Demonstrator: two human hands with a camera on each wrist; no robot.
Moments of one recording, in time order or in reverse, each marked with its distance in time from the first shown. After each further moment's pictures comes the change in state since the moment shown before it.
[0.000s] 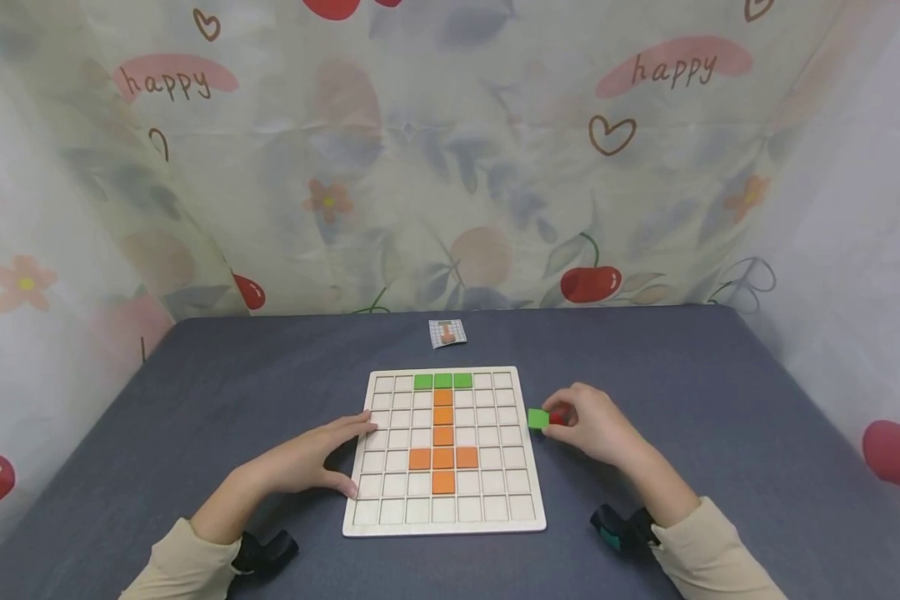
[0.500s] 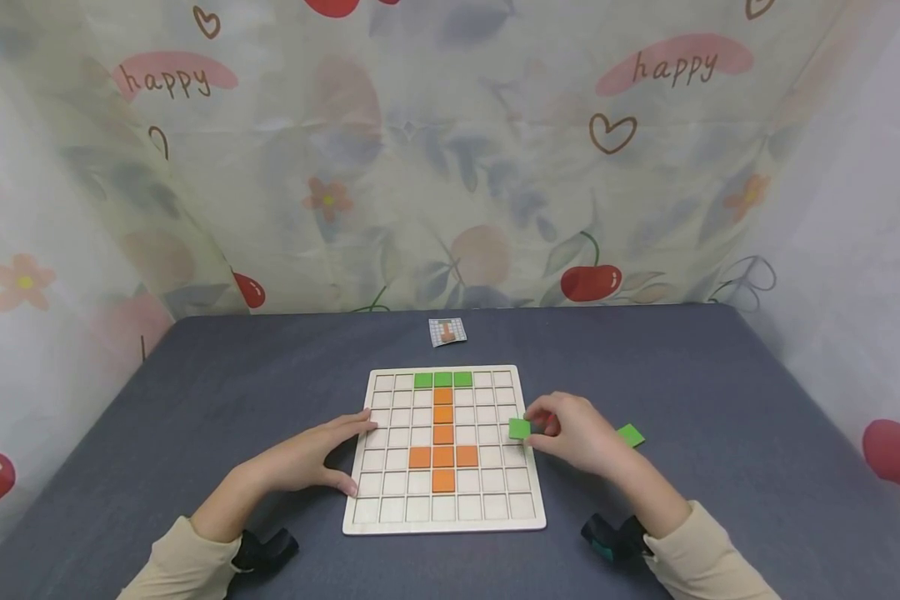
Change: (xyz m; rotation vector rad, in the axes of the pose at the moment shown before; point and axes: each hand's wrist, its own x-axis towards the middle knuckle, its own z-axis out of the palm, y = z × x) left_hand 0.000 0.000 0.001 0.007 0.004 -0.001; right_hand -0.004 -0.023 0.005 0.063 -0.064 -0.043
